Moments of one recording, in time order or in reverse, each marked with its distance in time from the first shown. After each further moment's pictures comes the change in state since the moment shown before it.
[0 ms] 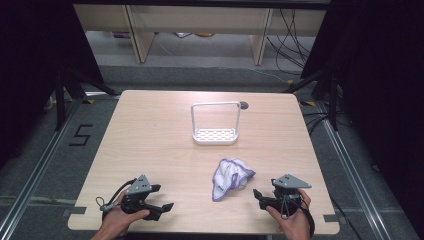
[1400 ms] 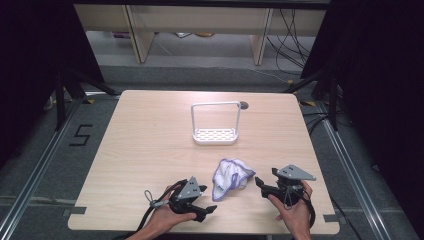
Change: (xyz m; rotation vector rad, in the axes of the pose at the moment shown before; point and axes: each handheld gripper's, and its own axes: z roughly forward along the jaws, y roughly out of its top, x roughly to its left) left arm -0.072 0.051 0.094 -0.008 -0.107 0.225; right arm -0.014 0.020 0.002 -0.106 -0.011 0.010
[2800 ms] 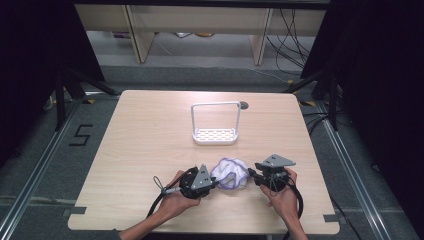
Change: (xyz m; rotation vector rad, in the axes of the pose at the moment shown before) left arm 0.023 0.025 0.015 0.036 0.117 0.186; right arm 0.000 0.017 0.049 0.098 0.048 -0.124
